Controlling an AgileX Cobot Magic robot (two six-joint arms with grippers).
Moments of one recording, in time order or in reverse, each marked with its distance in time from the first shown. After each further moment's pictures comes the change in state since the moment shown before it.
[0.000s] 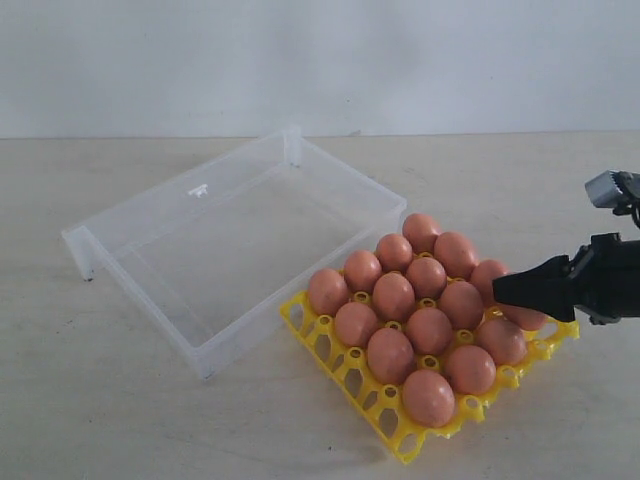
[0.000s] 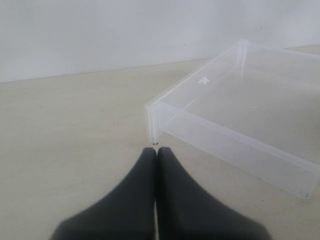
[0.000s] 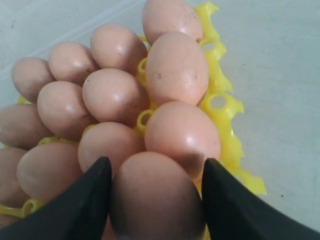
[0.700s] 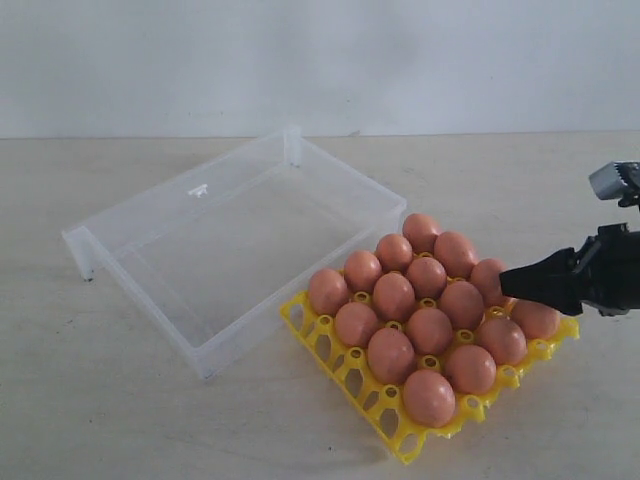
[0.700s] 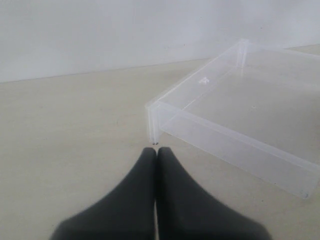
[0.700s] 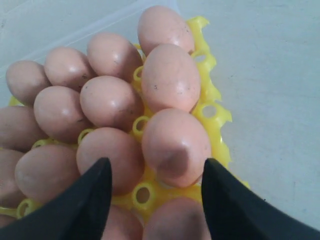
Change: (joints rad) left arm 0.000 0.000 0.000 0.000 0.000 0.000; right arm 0.002 -0.055 0.000 -0.021 0.039 0.002
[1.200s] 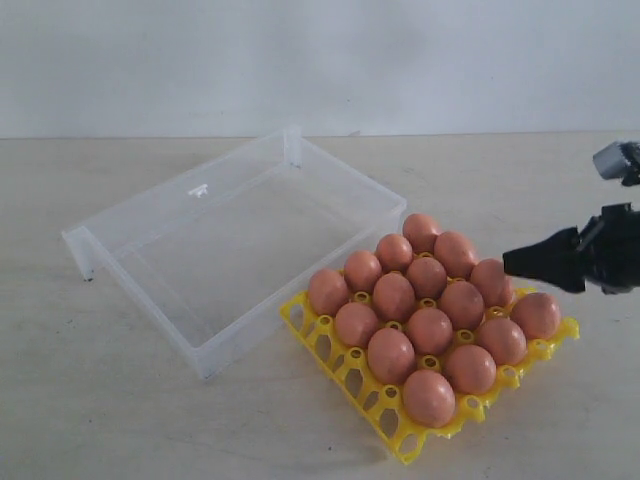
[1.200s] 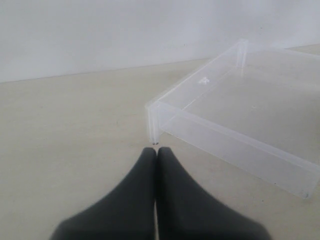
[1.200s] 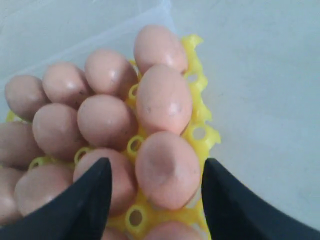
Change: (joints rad) left arm 0.000 0.000 0.000 0.000 0.000 0.000; right arm 0.002 -0.028 -0.054 -0.027 0.007 0.075
